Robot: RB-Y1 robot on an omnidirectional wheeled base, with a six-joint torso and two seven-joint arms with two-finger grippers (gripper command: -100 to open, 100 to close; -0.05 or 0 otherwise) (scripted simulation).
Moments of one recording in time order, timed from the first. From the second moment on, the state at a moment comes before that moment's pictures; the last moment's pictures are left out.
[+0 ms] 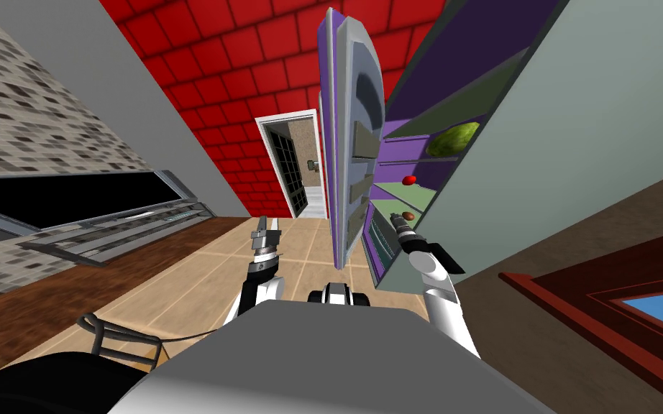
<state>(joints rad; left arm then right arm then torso) 0.48 -0.03 0.05 -2.22 0.01 -0.56 0.10 0.08 -0.09 -0.34 -2.03 -0.91 0.31 -1.80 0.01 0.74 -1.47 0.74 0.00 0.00</state>
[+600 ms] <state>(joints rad) 0.48 -0.03 0.05 -2.22 0.01 -0.56 0.10 0.01 -0.11 -0.30 -1.92 -0.75 0.31 -1.61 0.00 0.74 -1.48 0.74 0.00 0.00</state>
